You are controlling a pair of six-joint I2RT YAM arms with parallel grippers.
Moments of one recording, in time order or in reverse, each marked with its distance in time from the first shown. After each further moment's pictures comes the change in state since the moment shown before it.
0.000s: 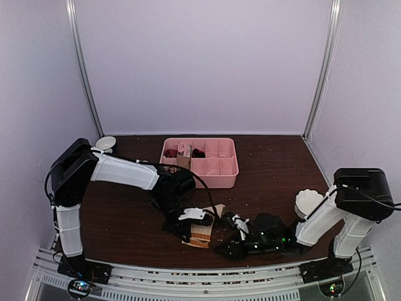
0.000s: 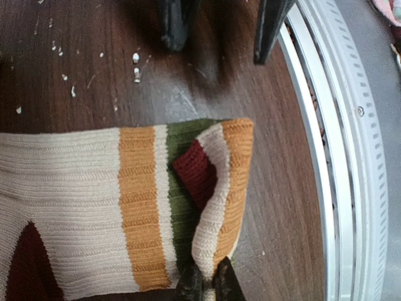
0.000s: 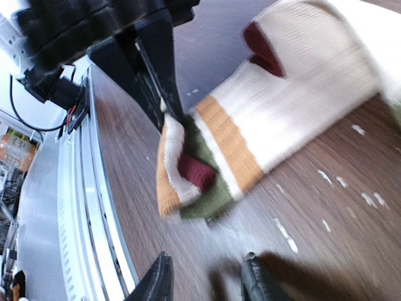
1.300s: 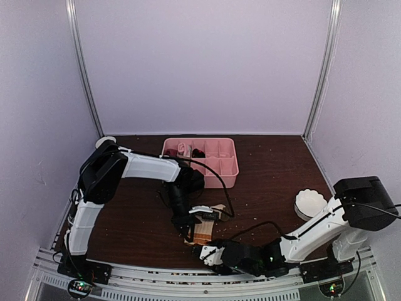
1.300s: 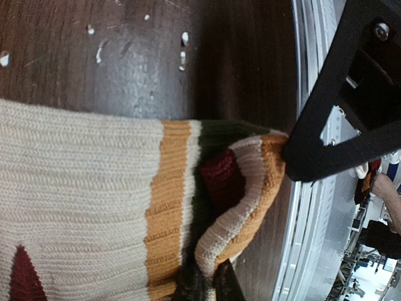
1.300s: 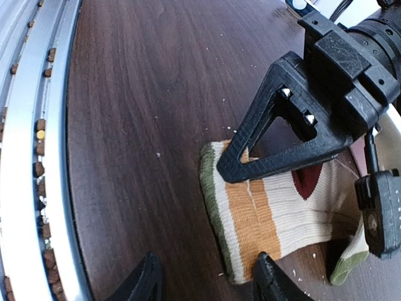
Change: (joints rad) left arm 0.026 0.298 0.375 -0.415 0.088 -0.133; right arm 0.341 0.023 0.270 -0.393 0.668 -0.789
